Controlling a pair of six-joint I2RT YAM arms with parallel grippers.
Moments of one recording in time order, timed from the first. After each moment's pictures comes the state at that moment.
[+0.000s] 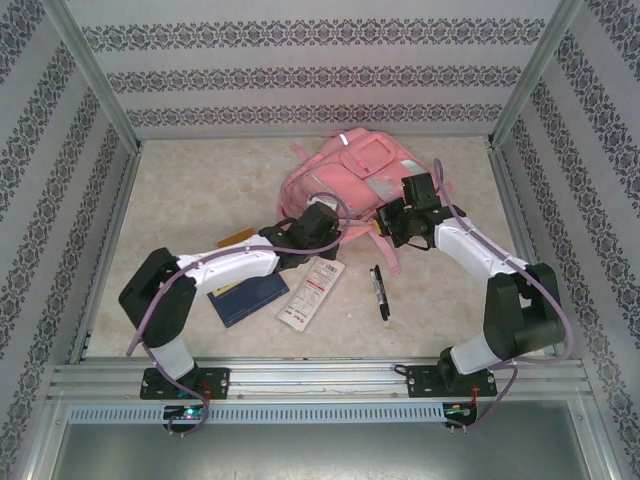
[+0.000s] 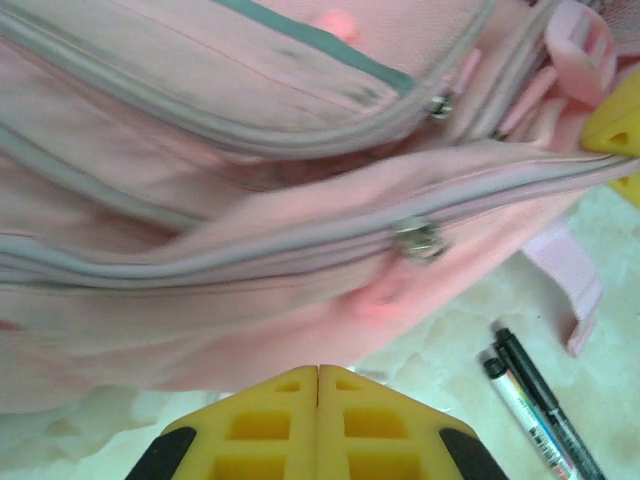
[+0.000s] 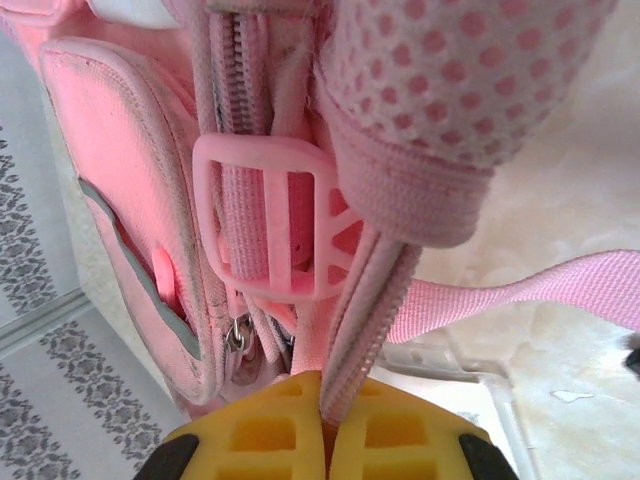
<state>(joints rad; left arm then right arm) -0.79 1.70 1.17 -0.26 -0.17 -0.47 0.24 1.49 1.00 -0.42 -0.32 1.39</state>
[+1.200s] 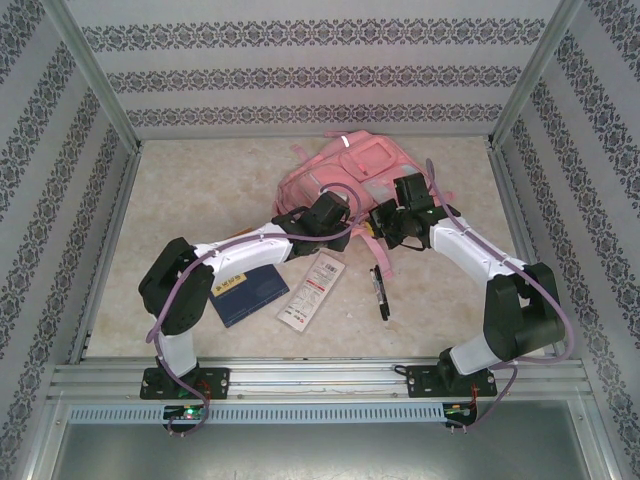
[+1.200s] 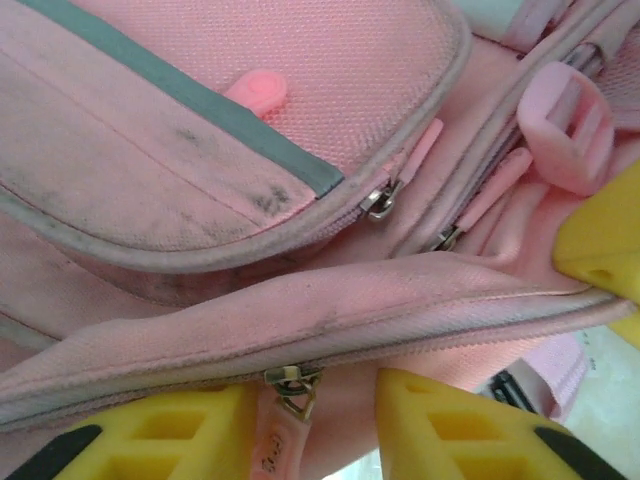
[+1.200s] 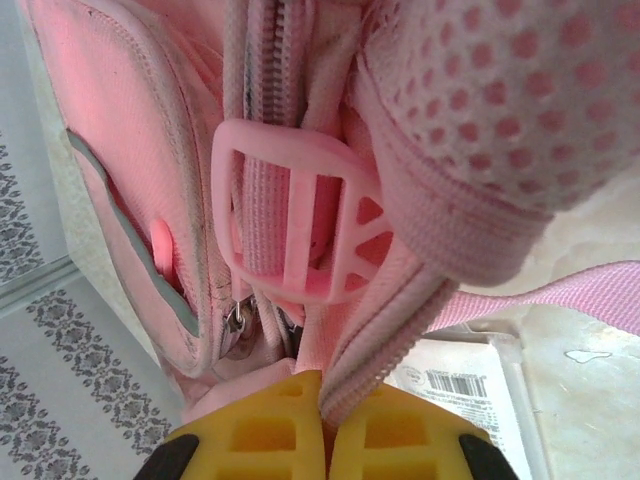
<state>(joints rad) -0.79 1.85 1.35 -0.34 -0.16 -0.45 0.31 1.50 1.02 -0.43 -0.35 1.42</state>
